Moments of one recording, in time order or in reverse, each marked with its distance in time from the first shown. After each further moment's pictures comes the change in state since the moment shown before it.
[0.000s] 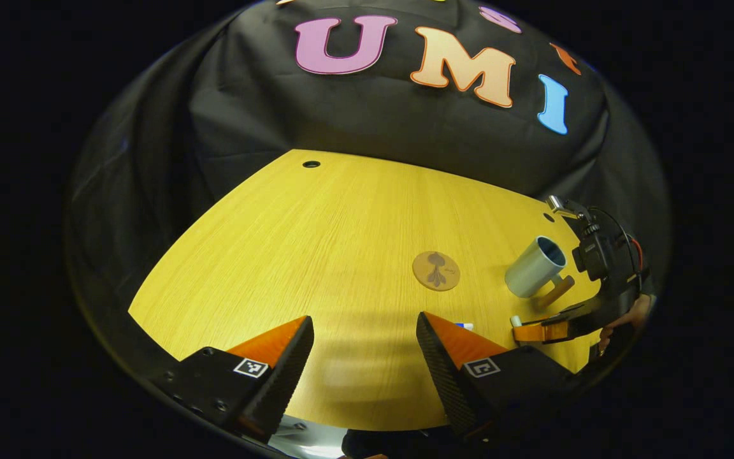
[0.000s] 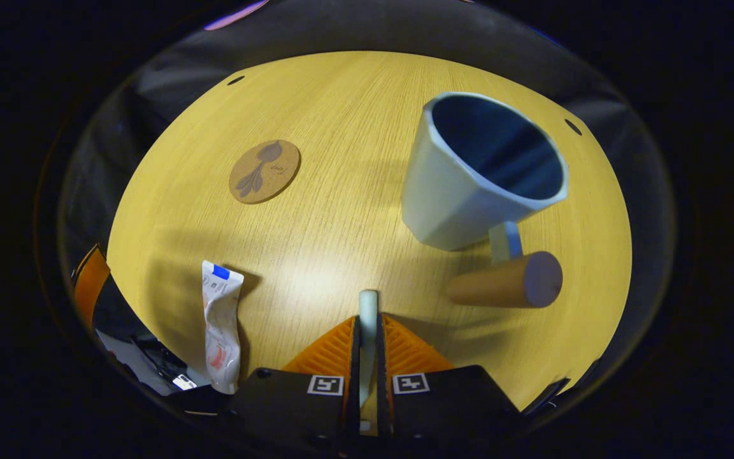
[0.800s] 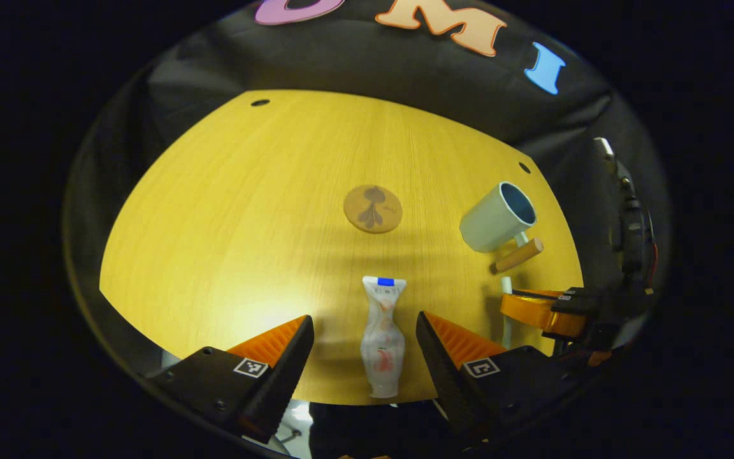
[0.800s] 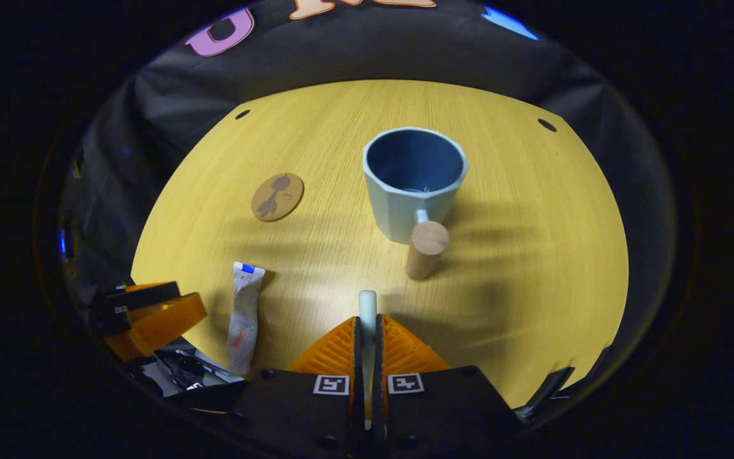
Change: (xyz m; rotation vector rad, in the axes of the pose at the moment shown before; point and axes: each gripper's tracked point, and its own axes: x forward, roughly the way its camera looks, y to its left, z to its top) left arm 0.008 -0.096 -0.060 -0.066 0.398 -0.125; right arm -0.063 -0.029 -0.008 0.089 -0.159 0.068
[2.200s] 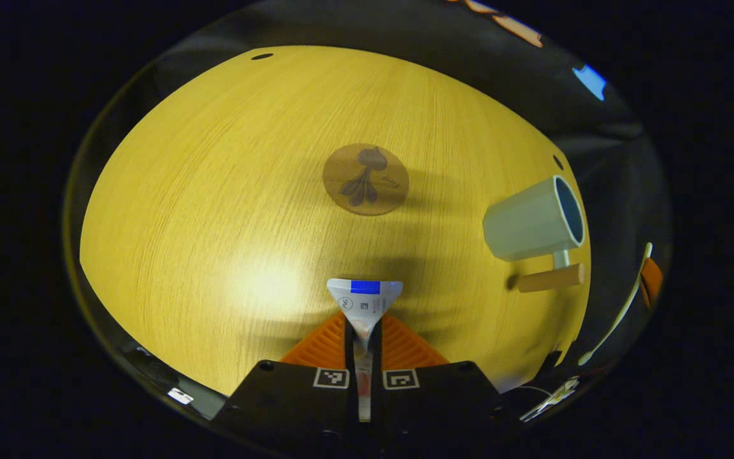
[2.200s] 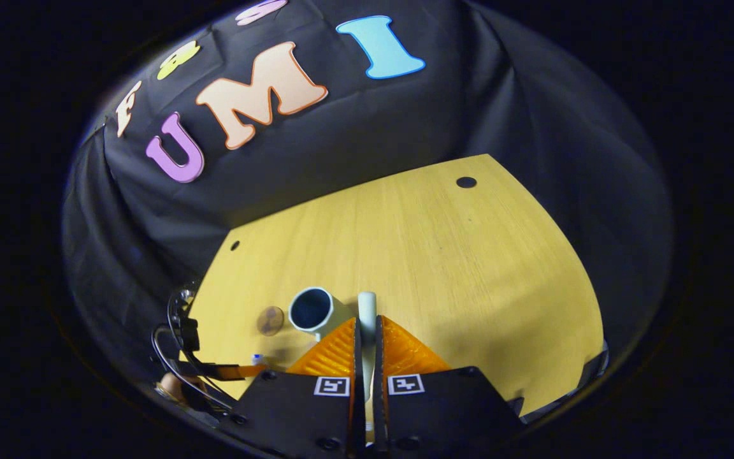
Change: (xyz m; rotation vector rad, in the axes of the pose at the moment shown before) left arm 0.058 -0.015 0.010 -0.139 0.089 0.022; right arm -0.107 -0.120 0.125 0.298 -0.418 0.119
